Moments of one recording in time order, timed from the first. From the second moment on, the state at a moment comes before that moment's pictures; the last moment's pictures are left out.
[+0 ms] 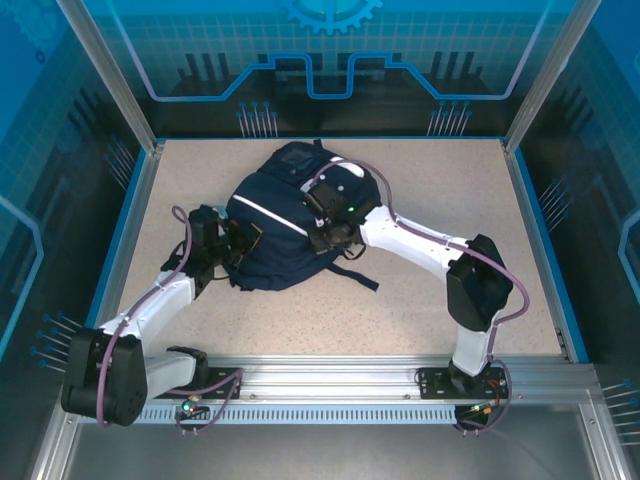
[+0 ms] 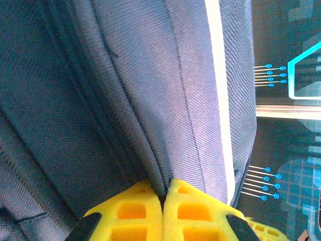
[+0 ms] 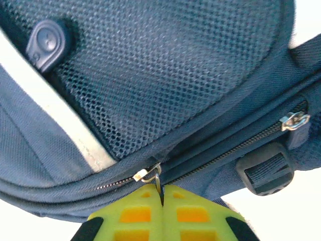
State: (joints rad) left arm -0.13 1.16 0.60 -0.03 0.34 -1.09; right arm 0.79 1.85 1.56 -0.82 0.10 0.41
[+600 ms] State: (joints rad) left arm -0.09 1.09 0.74 -0.29 0.29 -0.90; right arm 0.54 1.82 1.52 -0.85 0.14 0.41
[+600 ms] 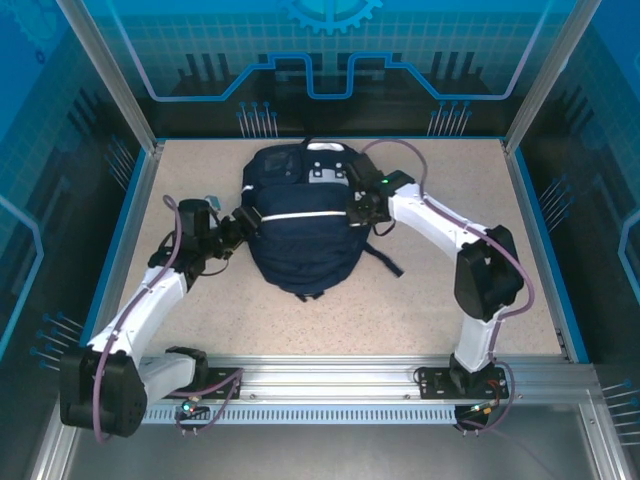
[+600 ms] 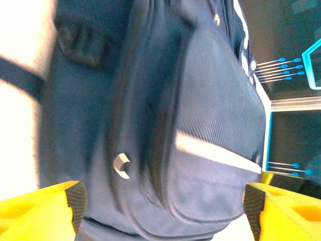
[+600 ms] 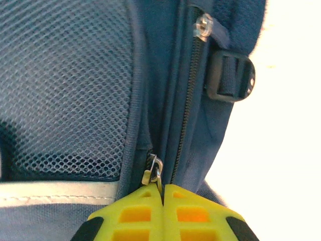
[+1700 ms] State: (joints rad) left arm 0.00 0.97 0.35 0.15 -0.41 -0.37; right arm 0.15 1.23 0.62 -0.09 0.49 0.19
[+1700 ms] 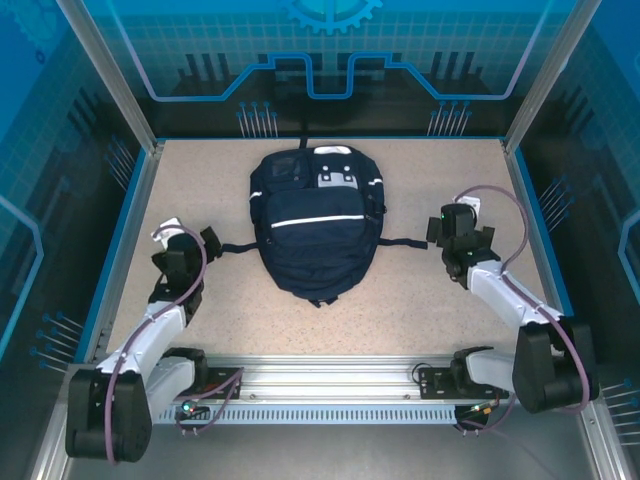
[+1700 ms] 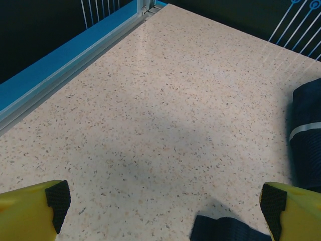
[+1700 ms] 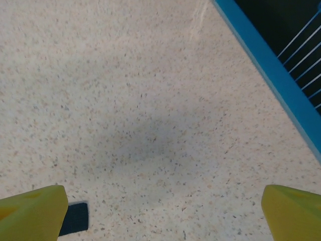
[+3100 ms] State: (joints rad) left arm 0.03 1.55 0.29 0.93 -0.02 -0.14; right arm 0.12 1.49 0.41 0.67 0.18 -0.04
